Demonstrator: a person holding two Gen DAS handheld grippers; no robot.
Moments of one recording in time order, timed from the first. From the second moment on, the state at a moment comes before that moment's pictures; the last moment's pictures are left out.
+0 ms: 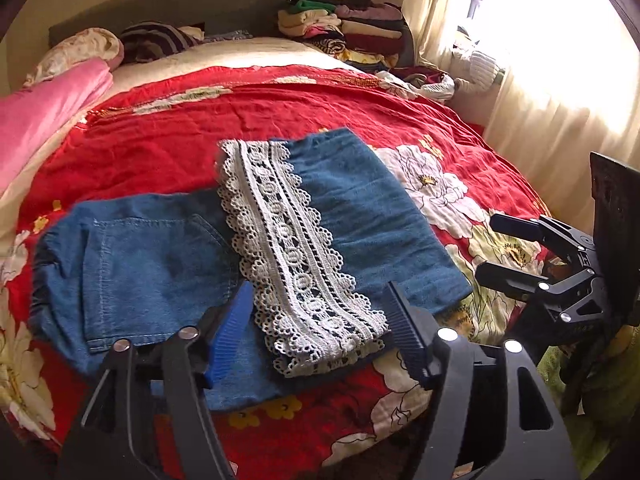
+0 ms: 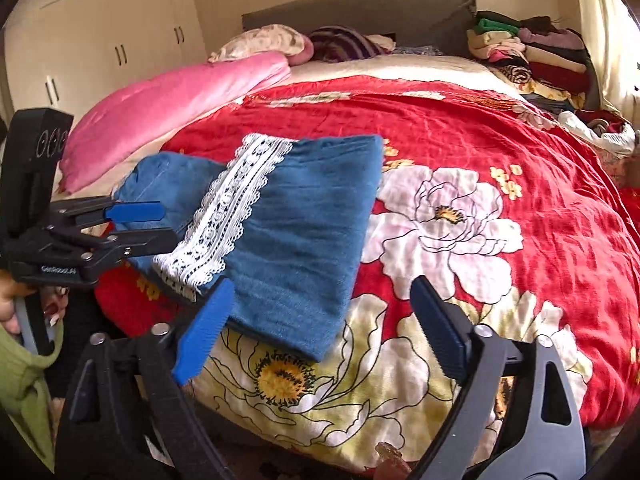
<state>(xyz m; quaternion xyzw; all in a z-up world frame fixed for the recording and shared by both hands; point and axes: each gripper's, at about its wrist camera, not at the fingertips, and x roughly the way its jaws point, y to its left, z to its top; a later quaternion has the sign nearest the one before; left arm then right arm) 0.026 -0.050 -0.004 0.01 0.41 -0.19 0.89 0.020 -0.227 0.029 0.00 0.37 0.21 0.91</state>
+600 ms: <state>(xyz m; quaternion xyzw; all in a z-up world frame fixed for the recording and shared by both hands) 0.012 -0.029 0.027 0.01 0.37 -0.15 0.92 0.018 -0.234 0.063 0.02 0.33 0.19 0.93</state>
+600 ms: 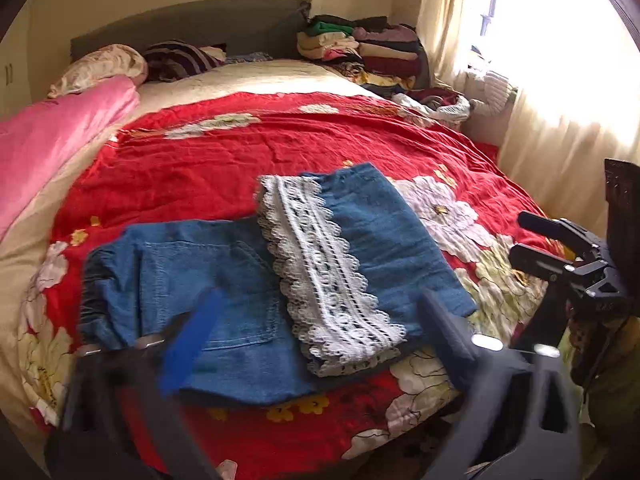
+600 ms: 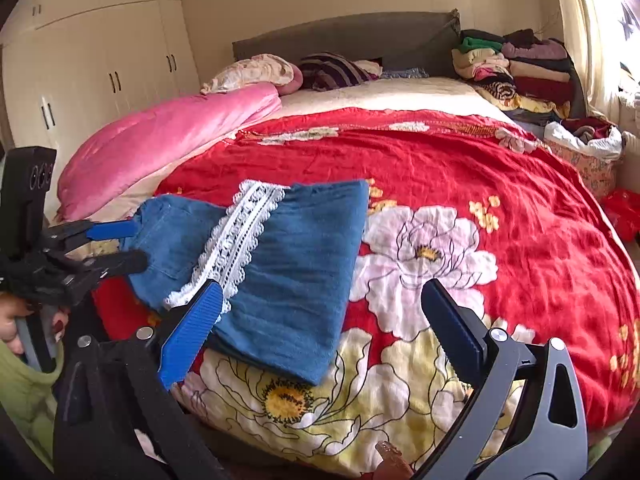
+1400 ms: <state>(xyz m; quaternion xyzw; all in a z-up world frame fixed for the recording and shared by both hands) -0.008 0.080 0.015 -0.08 0.37 -0.05 0.92 0.068 -0.122 0.108 -0.06 0.33 0.29 0.90</state>
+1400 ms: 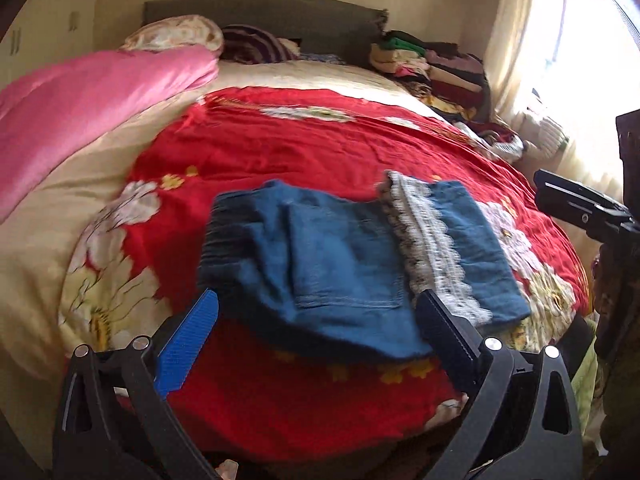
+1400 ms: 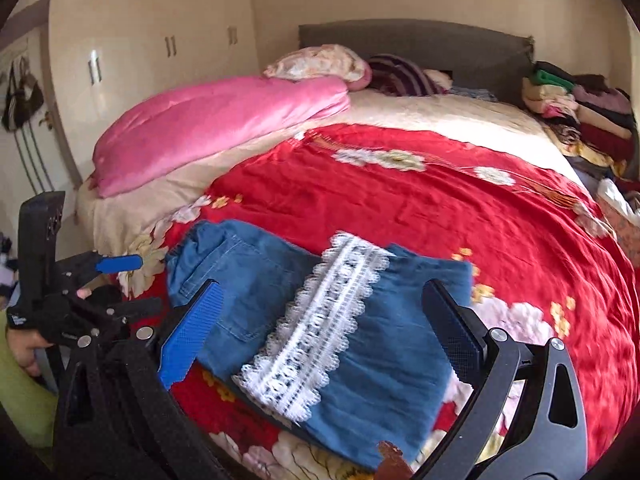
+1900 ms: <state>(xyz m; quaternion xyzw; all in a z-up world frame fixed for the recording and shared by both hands) -0.014 0.143 -0.022 -0.17 0.40 -0.02 0.90 0.096 -0.039 0.092 -0.11 0.36 0.35 0.86</state>
